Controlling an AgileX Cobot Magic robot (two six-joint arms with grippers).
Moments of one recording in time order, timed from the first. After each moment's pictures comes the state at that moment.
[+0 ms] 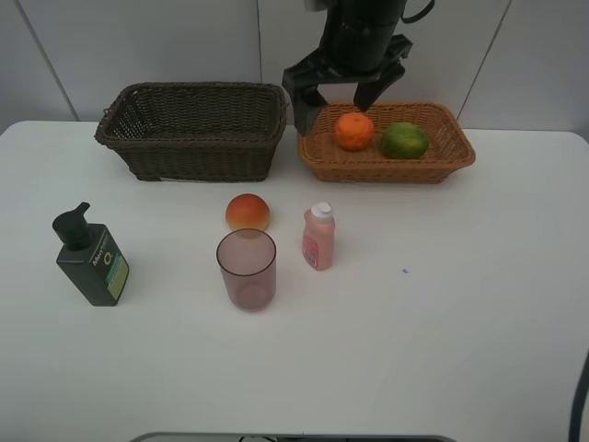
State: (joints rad) left arm -0.04 -0.01 -0.50 -0.08 1.06 0.01; right arm 0.58 1.99 -1.80 -0.08 1.21 0.02
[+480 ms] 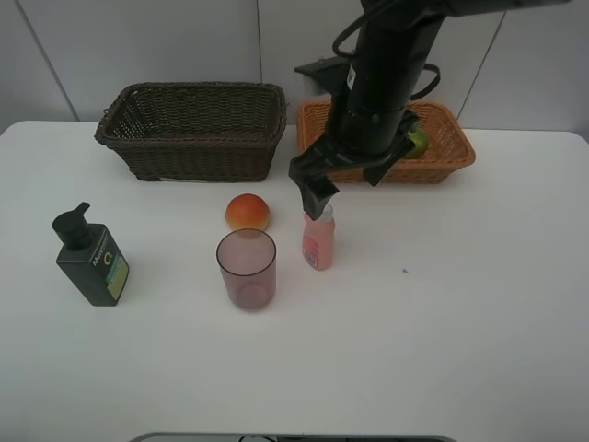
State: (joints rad) left arm -0.04 -0.01 -0.50 -0.08 1.06 0.01; right arm 0.67 1.85 -1.40 -0.06 1.07 0.09
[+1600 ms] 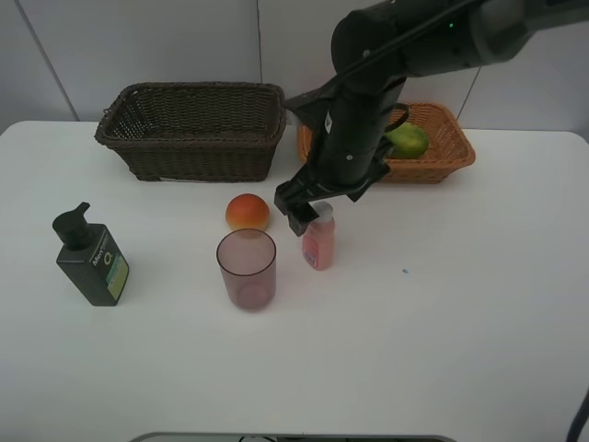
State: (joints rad) left arm -0.04 -0.01 -0.50 -0.08 1.06 0.01; right arm 0.68 1.95 -1.36 -0.12 0.88 0.12
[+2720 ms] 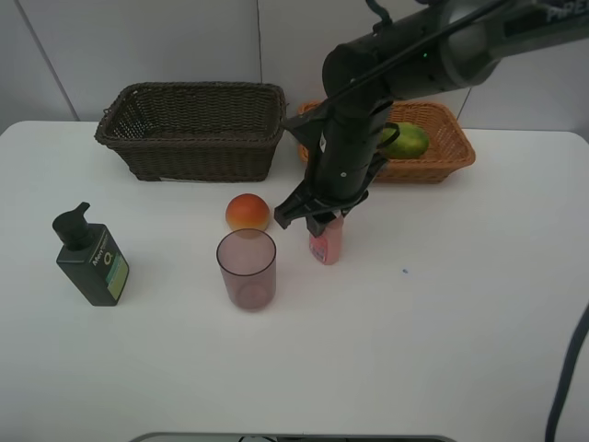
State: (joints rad) left arm -0.04 -0.01 -0.50 -0.08 1.06 0.01; right arm 0.68 2.01 -1.36 -0.12 0.85 0.12
